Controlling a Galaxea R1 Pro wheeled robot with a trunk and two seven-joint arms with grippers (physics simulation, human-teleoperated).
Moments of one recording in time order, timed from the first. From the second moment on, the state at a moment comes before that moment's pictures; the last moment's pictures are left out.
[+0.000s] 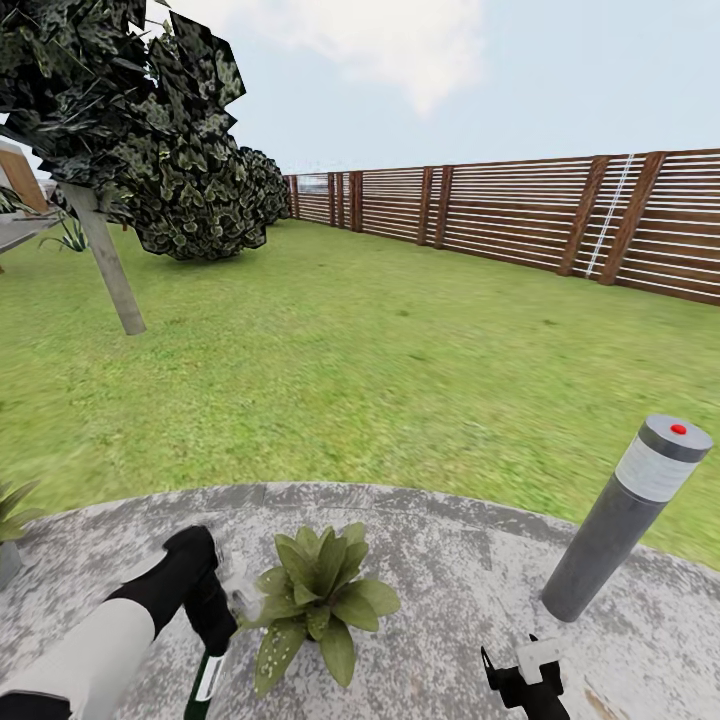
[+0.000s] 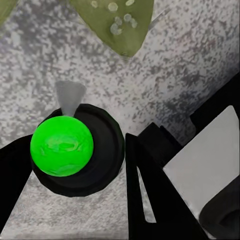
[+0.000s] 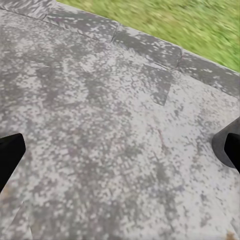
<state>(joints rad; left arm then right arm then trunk) -0.72 0.12 -0.15 -0.55 -1.00 0.73 -1.26 -0.44 -0.09 0.04 -0.05 0.18 -0.67 -0.06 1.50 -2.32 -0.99</state>
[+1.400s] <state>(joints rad) -0.72 0.14 -0.12 -0.46 -1.00 0.70 -1.24 -0.44 -0.09 0.04 -0.05 0.18 -0.67 -0.06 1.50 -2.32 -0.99</state>
